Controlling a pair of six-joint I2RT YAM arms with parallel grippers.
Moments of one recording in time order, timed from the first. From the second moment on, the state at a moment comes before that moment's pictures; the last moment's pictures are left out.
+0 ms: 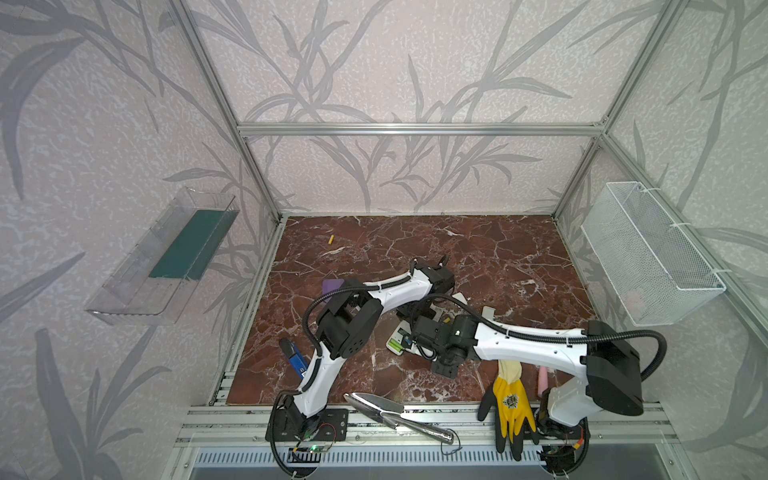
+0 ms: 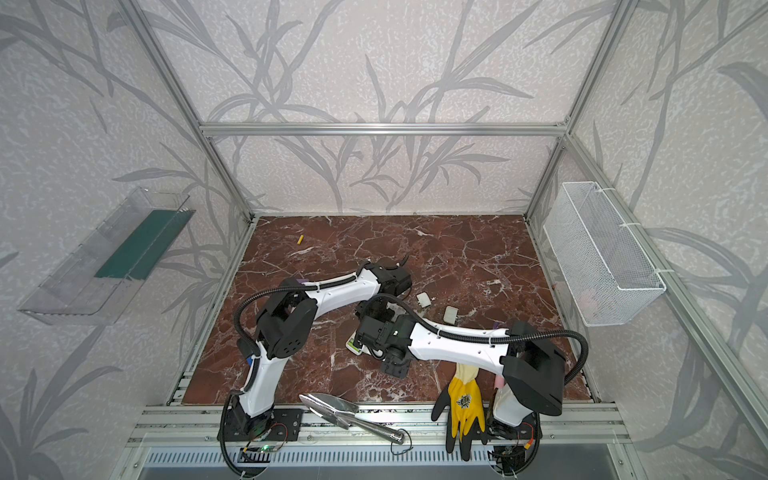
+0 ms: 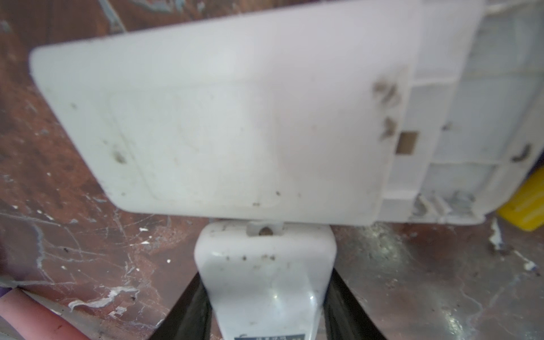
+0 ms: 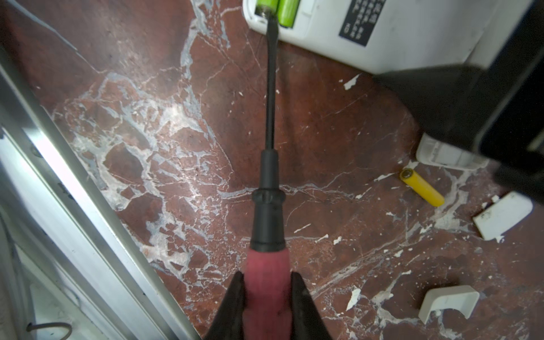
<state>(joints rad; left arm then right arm) -0.84 2.16 1.64 -1.16 -0.10 -0.28 1.15 1.57 1.05 -0.87 0.12 -0.09</state>
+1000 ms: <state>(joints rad) -0.83 2.17 1.65 -1.15 -0.05 -0.27 1.15 1.41 0.81 -0.42 0.13 -0.04</state>
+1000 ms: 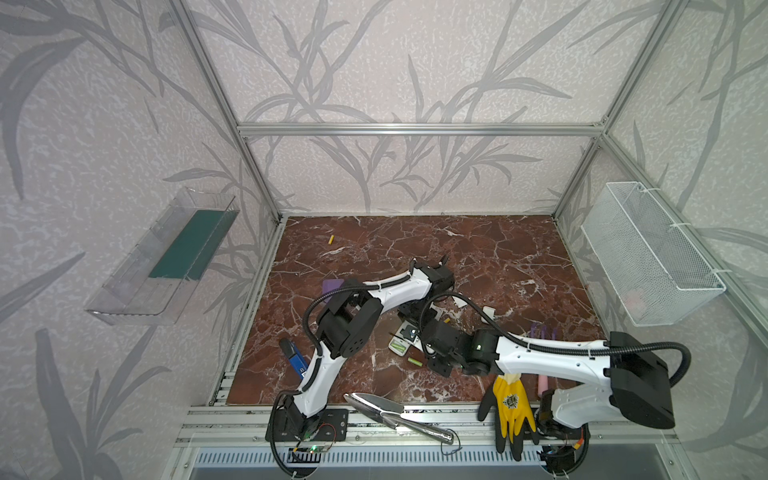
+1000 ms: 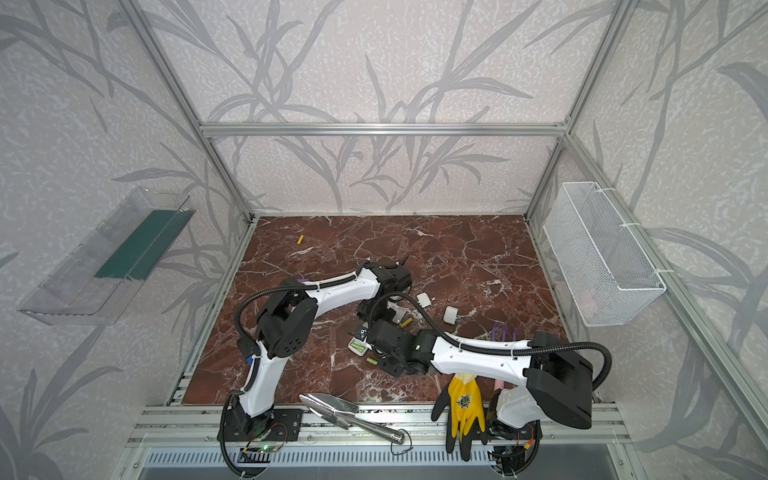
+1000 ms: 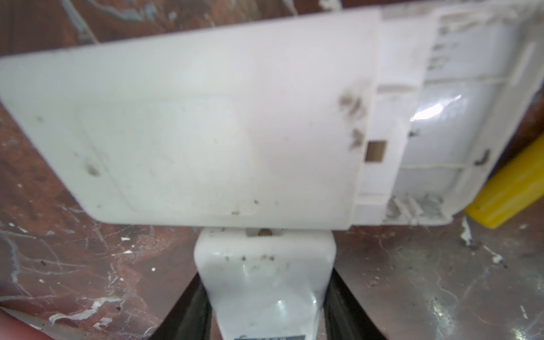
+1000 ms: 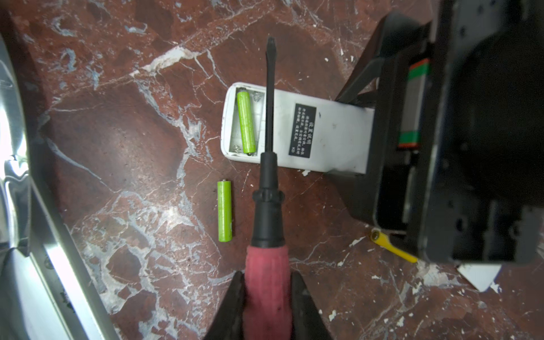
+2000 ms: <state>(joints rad) -0.79 2.14 1.61 -1.11 -0.02 -0.26 1.17 1.38 0.86 -0.62 -0.05 0.06</state>
